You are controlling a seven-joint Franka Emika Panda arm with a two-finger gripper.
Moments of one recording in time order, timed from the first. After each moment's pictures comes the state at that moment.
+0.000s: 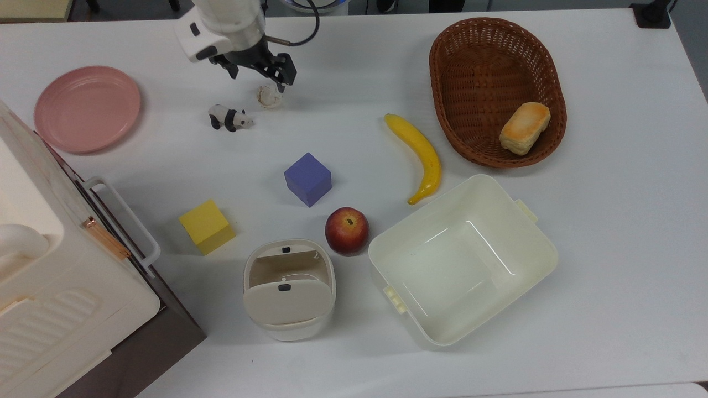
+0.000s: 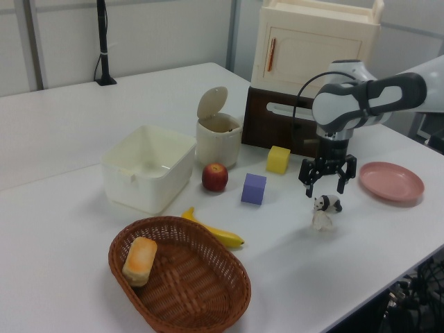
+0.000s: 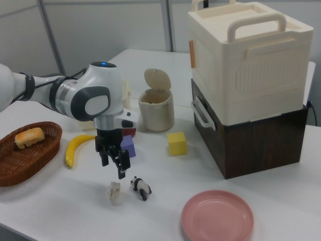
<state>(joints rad) 0.38 -0.01 -0.53 -2.19 -0.02 2.01 0.15</state>
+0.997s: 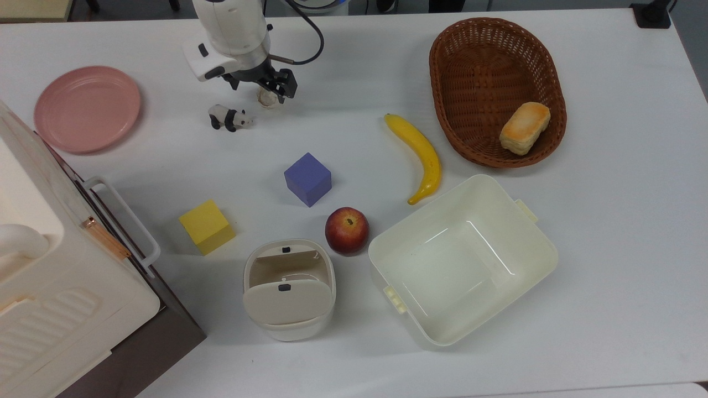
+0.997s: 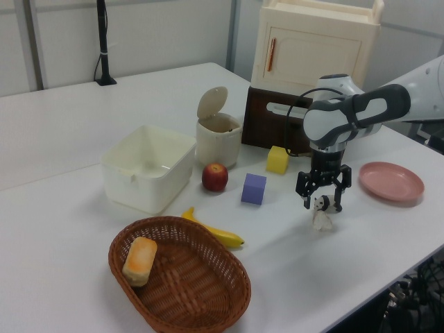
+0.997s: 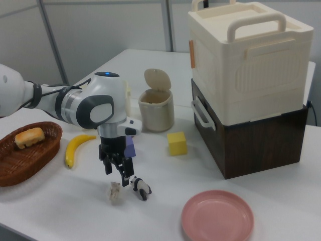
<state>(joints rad) 0.05 0.05 -0.19 -2.20 -0.05 2.06 0.15</state>
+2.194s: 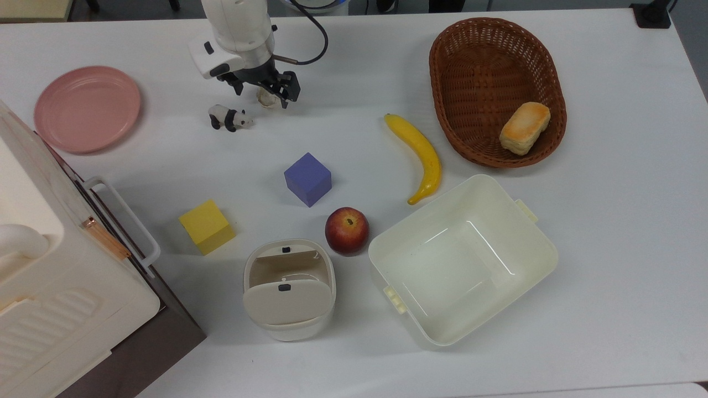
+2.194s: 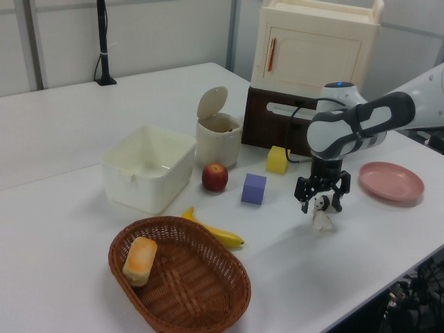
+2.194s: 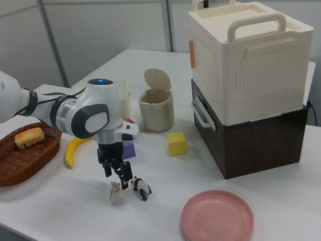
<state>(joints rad) -0.03 0.02 -0.11 -2.29 -0.05 2.20 0.17</state>
